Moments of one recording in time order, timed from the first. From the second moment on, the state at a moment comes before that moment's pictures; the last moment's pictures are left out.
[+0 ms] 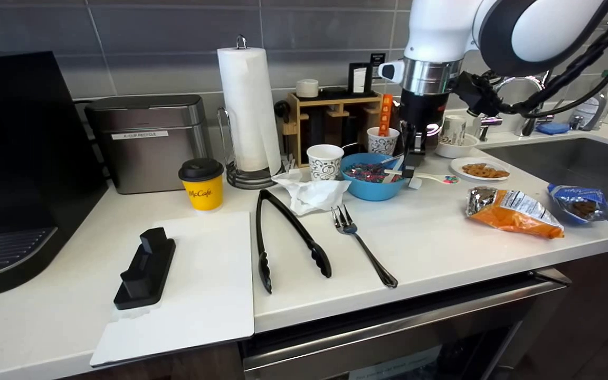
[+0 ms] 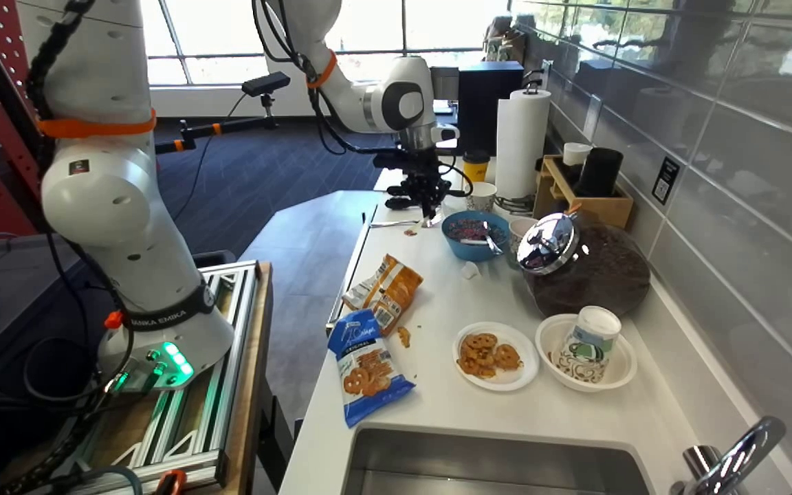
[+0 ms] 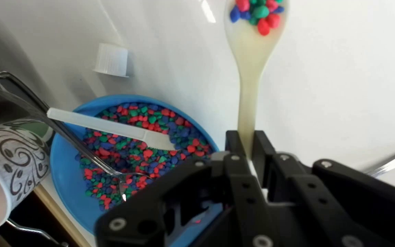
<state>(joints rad) 0.32 0.27 0.12 -2.23 -0.35 2.54 -0.05</state>
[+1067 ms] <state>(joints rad) 0.33 0.43 0.17 -2.20 -0.41 2.62 -0.12</state>
